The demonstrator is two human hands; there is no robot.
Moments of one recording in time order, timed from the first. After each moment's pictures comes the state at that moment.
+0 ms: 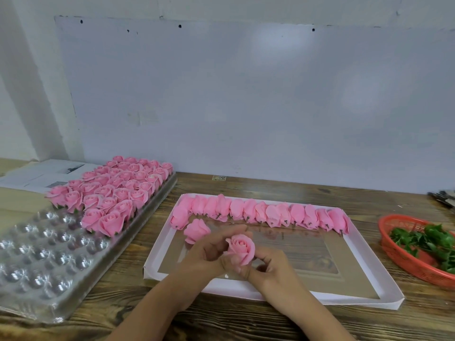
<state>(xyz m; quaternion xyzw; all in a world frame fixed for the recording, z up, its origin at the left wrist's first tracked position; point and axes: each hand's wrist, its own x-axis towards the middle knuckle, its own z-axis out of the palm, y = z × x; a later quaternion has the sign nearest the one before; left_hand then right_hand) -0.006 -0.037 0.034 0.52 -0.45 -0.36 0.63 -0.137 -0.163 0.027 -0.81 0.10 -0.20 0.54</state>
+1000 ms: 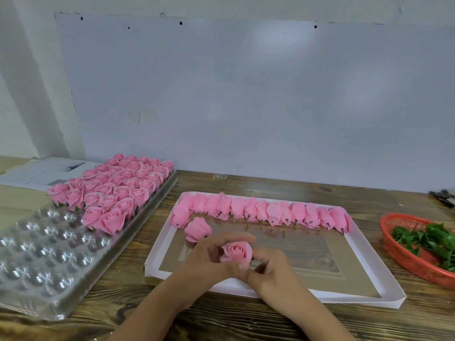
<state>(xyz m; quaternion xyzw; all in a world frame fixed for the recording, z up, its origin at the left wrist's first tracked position) -0.010 -0.038 0.034 0.53 -0.45 -0.34 0.63 -0.136 -0.162 0.024 -0.84 0.09 -0.21 0.50</state>
